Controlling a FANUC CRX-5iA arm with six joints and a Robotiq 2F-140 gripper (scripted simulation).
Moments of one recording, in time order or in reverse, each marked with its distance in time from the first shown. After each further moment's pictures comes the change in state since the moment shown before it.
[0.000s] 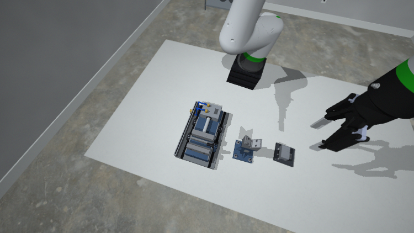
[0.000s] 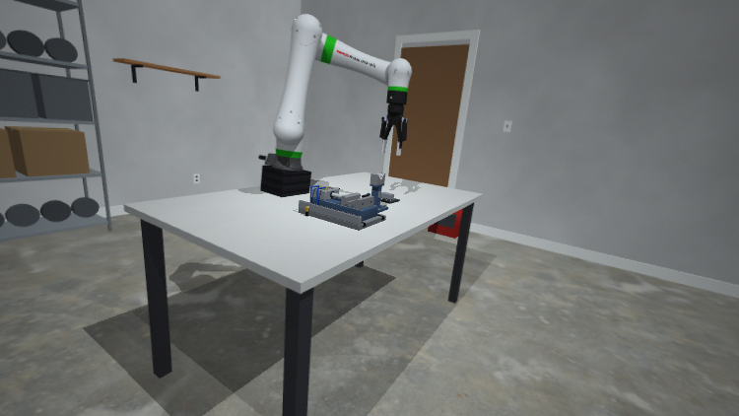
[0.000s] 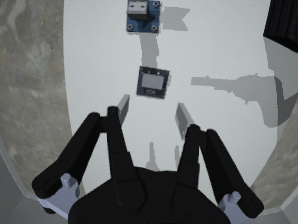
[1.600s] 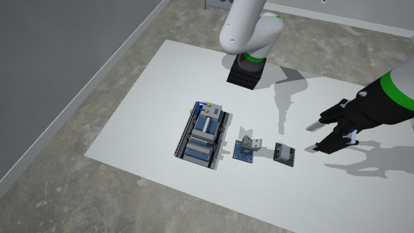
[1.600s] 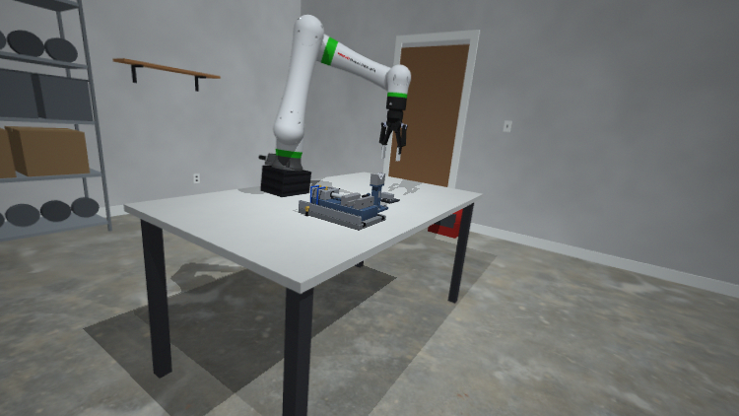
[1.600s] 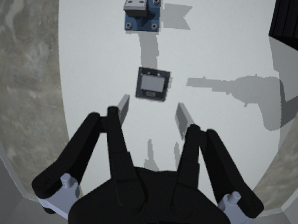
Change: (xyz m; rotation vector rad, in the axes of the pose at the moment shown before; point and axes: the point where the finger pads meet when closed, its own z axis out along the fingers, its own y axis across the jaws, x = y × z) arm 0.000 0.000 0.026 0.000 0.000 0.000
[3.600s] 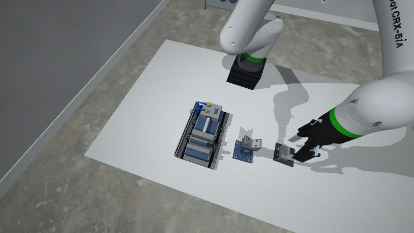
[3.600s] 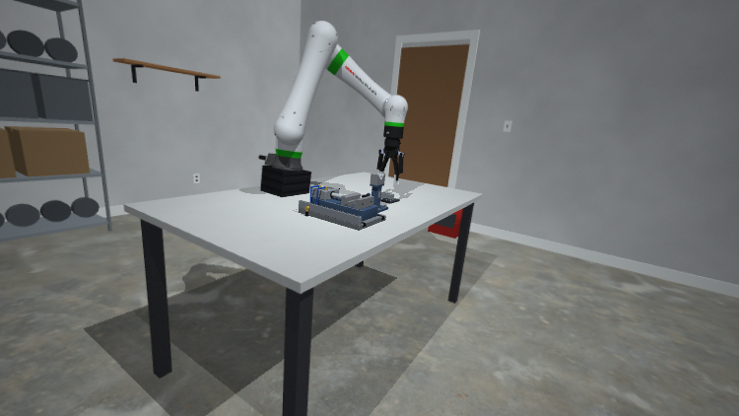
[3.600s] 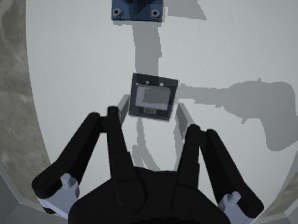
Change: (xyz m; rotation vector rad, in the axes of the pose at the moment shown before) arm 0.000 0.000 0.129 0.000 0.000 0.000
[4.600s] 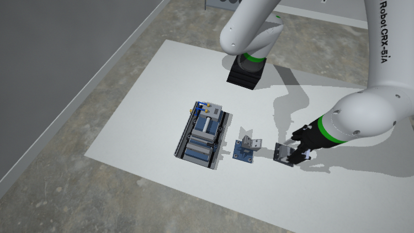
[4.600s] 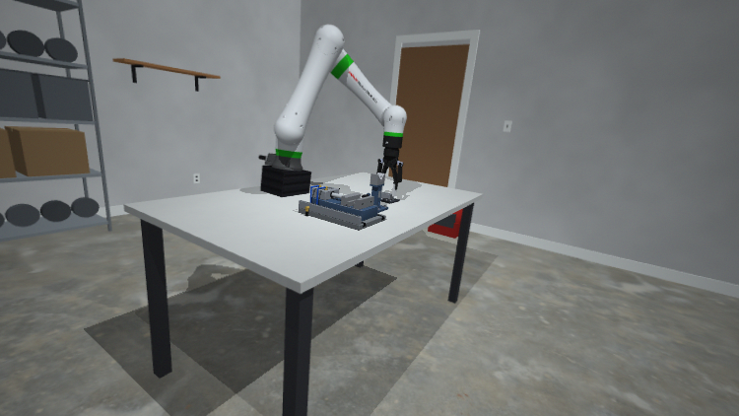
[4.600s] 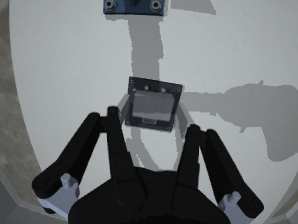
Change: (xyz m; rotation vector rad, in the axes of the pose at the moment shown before) arm 0.000 0.000 0.046 0.000 0.000 0.000
